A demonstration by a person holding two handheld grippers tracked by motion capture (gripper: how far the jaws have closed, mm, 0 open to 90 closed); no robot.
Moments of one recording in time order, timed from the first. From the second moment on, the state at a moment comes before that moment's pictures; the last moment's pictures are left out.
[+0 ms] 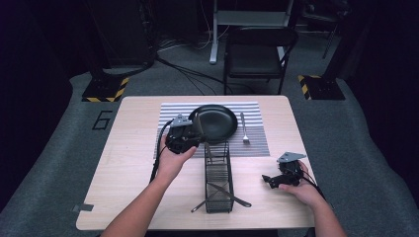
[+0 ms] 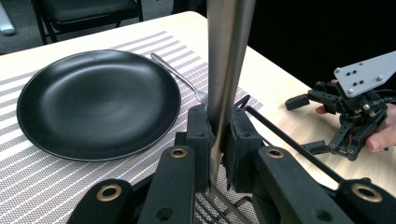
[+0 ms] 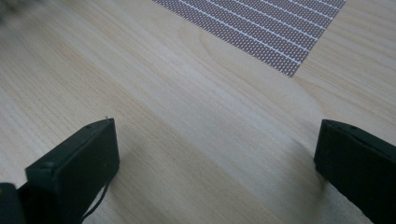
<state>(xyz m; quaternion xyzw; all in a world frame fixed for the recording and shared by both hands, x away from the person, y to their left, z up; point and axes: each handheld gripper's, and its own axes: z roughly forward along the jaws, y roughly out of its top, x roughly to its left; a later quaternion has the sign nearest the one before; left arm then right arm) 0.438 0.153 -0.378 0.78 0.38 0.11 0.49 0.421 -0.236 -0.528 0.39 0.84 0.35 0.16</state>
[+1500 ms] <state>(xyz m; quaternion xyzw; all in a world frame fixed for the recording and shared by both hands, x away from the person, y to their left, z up) 0.433 0.180 -0.281 0.77 0.35 0.15 0.51 0.421 -0.236 -0.528 0.39 0.84 0.35 0.16</state>
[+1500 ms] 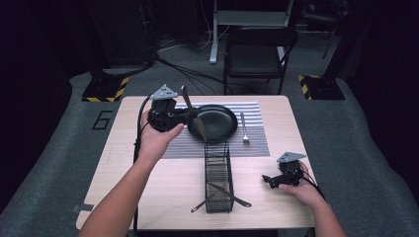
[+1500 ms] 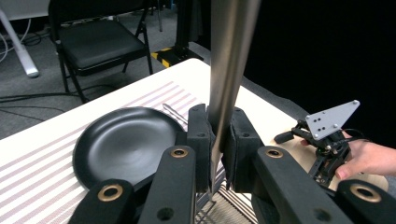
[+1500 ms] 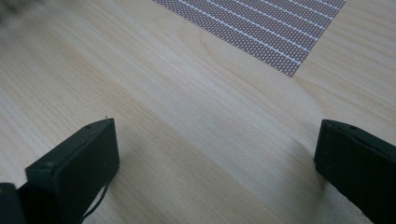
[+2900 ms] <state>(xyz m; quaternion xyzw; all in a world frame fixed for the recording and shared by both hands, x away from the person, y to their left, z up) 0.472 0.247 -0.368 0.74 0.47 0.21 0.44 0.421 -0.236 -0.528 0.39 0.84 0.35 0.16</state>
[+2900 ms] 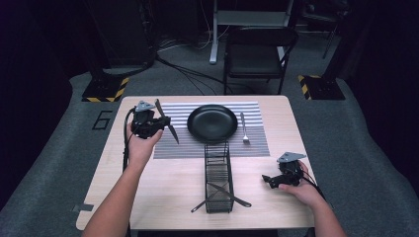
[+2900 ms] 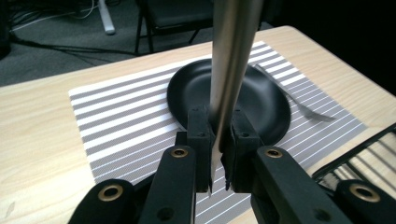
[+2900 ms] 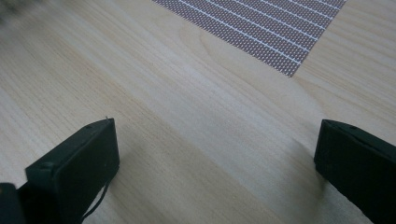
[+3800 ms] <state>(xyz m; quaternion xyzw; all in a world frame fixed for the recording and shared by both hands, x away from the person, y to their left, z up) 0.484 0.261 -0.404 0.73 0.51 0.21 0.40 0.421 -0.236 -0.528 0.39 0.84 0.35 0.16</state>
